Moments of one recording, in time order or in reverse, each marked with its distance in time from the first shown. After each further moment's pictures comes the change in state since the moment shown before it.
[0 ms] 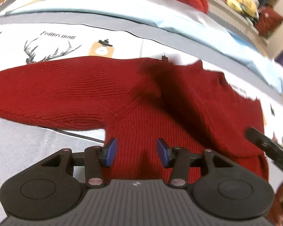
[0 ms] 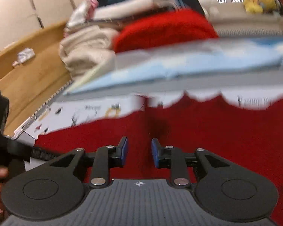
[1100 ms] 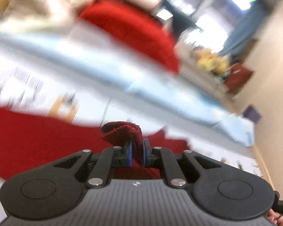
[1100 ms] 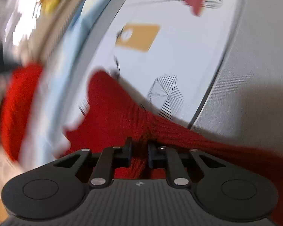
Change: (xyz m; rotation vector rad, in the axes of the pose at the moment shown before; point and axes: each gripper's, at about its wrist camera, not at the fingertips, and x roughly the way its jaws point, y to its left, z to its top) left arm 0.000 -0.017 0.025 -0.051 -0.444 -0.251; right arm -0.059 -0.187 -0.052 1.152 -0.220 -0.330
